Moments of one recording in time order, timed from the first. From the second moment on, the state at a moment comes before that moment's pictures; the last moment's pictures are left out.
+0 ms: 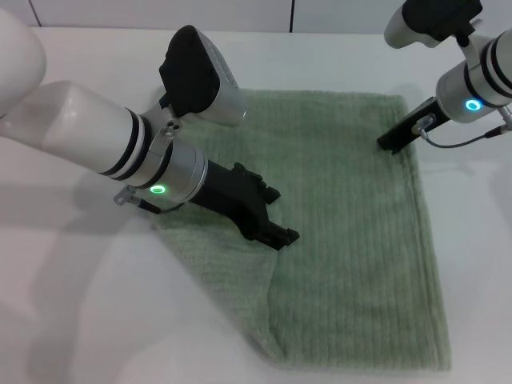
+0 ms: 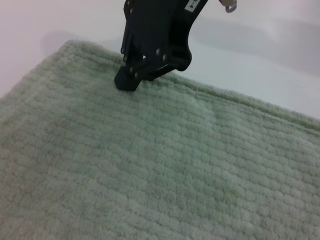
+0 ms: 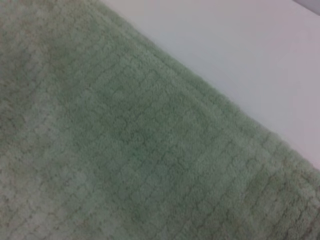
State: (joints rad) left arm -0.65 -2.07 1.56 0.90 2.09 1.15 -1.96; right arm 1.02 2.00 -1.25 -0.42 0.60 0.95 -0.80
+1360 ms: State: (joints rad) left arm -0.66 -2.07 1.60 0.91 2.13 1.14 -1.99; right arm 1.02 2.00 -1.25 -0.42 0.60 0.95 -0.80
